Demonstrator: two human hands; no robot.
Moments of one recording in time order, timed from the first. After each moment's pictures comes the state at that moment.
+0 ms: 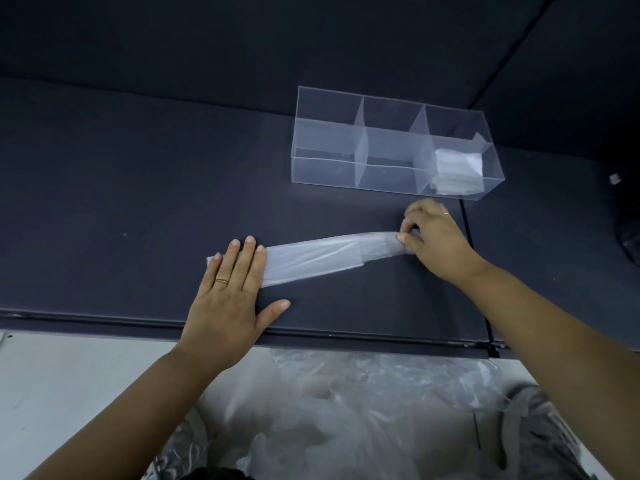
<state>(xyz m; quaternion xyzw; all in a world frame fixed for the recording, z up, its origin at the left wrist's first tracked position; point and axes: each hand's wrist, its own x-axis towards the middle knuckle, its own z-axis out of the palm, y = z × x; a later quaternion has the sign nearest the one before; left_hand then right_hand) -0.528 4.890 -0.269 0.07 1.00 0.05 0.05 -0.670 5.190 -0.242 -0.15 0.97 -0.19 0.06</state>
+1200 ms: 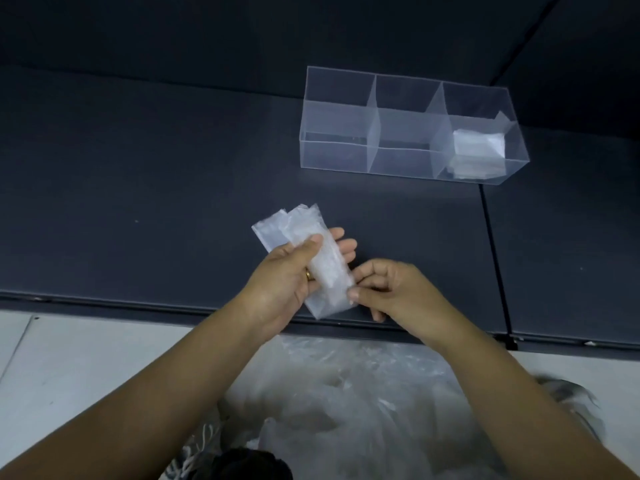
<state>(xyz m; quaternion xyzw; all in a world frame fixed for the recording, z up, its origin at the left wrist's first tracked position) -0.558 4.948 -0.227 -0.17 0.48 0.84 0.20 -0.572 5.130 -0.227 -0.02 0.78 -0.54 0.32</state>
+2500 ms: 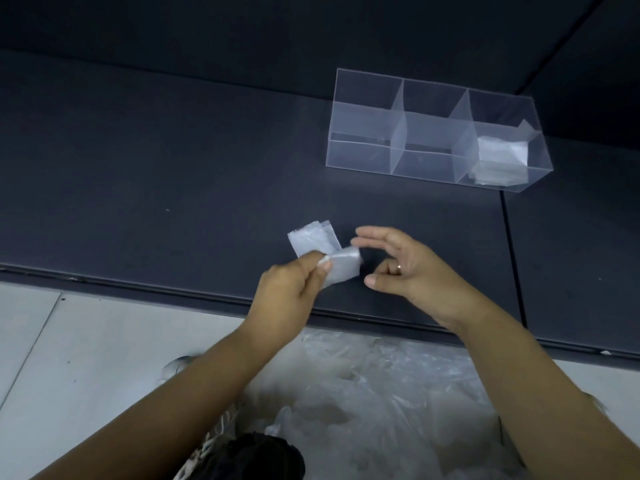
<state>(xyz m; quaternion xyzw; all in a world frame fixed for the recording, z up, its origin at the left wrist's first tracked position) -0.525 4.922 -0.252 -0.01 0.91 0.42 -0.02 -0.587 5.116 -0.212 -0.08 0.76 -0.56 0.32</state>
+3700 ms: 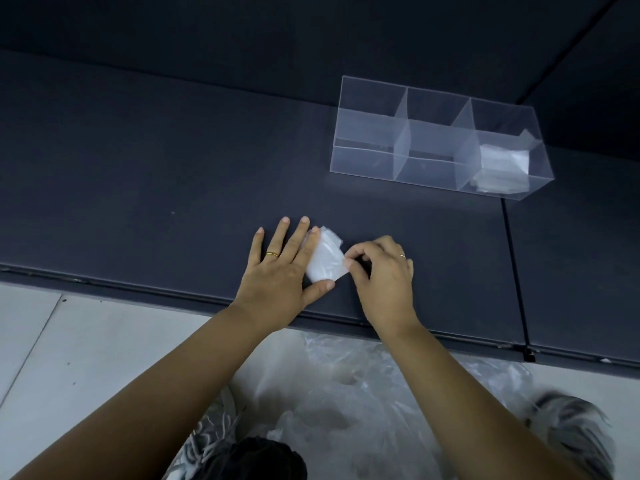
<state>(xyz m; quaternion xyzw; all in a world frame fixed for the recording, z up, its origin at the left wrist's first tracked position) -0.546 4.896 -0.277 0.06 0.99 0.05 0.08 -0.574 5.062 -0.257 -0.05 0.95 -0.30 0.02</state>
